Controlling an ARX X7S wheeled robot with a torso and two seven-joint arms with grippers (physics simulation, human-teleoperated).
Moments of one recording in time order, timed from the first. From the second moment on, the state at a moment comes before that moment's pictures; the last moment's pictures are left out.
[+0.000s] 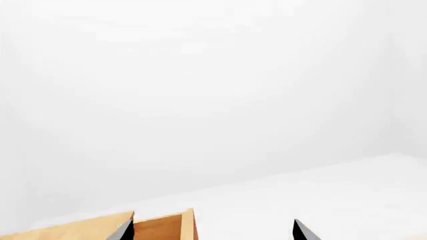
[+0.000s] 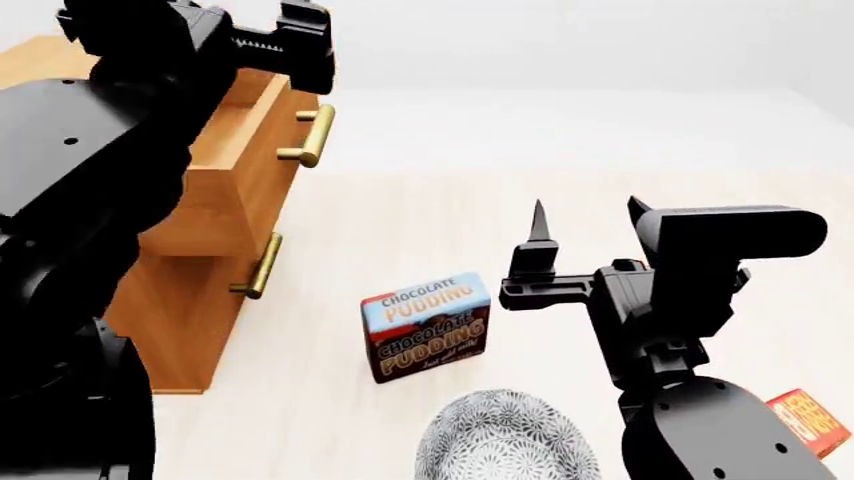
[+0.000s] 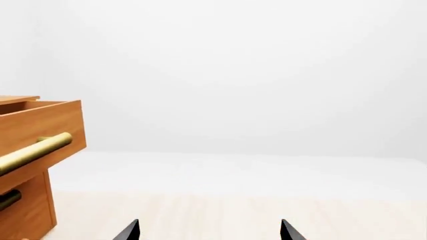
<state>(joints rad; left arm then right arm) -1.22 -0.25 0.15 0.32 -0.44 -1.26 -0.17 0.48 0.13 -0.03 -0.84 0.36 1.17 0.25</state>
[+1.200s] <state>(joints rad) -1.79 -0.14 0.40 -1.01 -0.33 -1.09 0.11 0.40 0.16 0.00 -0.84 0.44 1.09 0.26</state>
